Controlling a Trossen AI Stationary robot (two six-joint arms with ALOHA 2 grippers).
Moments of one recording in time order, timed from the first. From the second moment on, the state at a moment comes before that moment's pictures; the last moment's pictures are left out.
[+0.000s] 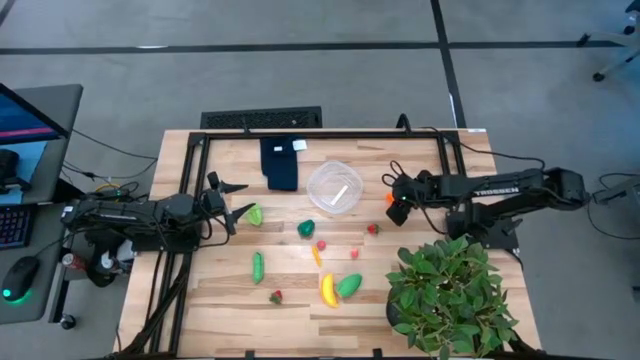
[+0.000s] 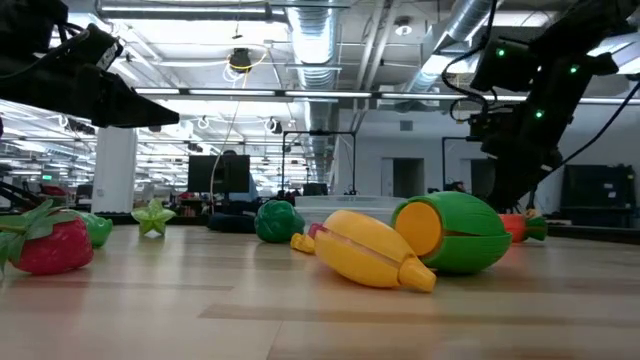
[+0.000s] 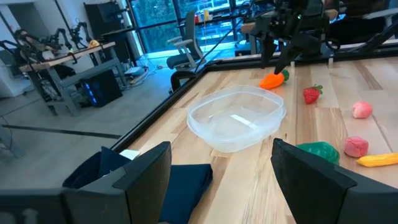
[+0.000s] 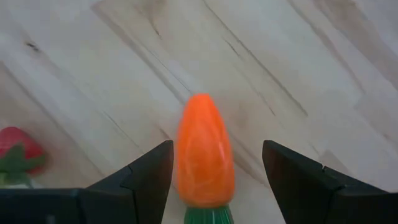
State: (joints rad) left arm -0.03 0.18 0.02 0.04 -0.45 0.13; right arm -0.19 1.16 0.53 -0.58 0.31 0.45
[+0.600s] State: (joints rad) left arm -0.03 0.18 0.02 0.04 -0.45 0.08; right arm -0.19 1.29 0.53 -0.57 0.24 0.48
